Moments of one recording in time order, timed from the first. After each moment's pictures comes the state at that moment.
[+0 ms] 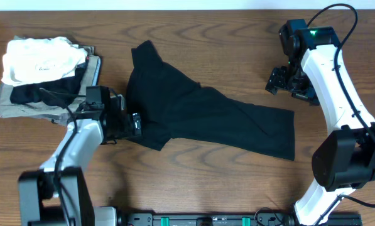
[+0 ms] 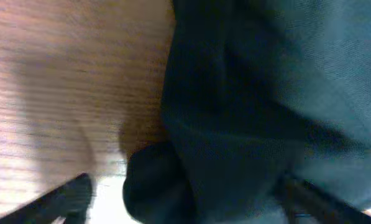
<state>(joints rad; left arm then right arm) 0.06 1.56 0.78 -0.57 0.22 -0.12 0.12 1.91 1.74 -1.46 0.22 0.61</state>
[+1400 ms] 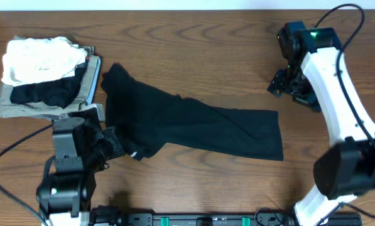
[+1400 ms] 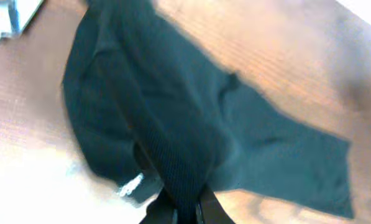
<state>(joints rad) 0.05 0.74 0.78 -0.84 0.29 -0.37 0.14 1.83 1.74 -1.55 0.26 0.79</state>
